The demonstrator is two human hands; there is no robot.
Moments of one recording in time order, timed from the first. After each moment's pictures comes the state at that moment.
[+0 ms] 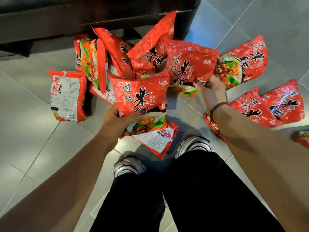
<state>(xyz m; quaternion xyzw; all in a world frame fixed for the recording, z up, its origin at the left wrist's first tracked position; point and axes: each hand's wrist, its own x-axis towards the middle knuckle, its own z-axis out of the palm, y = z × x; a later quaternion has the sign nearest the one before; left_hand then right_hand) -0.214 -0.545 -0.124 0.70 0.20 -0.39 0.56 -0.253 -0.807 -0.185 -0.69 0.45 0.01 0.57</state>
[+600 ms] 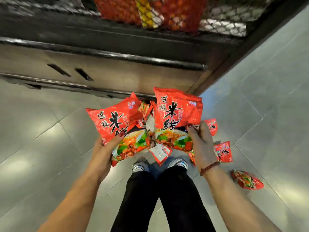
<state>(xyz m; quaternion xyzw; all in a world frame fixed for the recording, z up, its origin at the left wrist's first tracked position) -0.233 -0.450 0.307 0.60 0.30 -0.23 0.71 -0.259 -0.715 0.280 -0.71 0.30 0.06 0.64</state>
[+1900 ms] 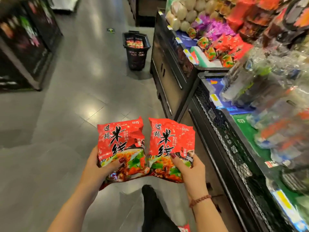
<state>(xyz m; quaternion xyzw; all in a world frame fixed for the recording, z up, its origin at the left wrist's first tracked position) -0.340 -0.057 0.572 0.44 0.49 0.32 0.68 -0.116 -0.169 0.575 -0.68 -0.17 0.39 0.59</state>
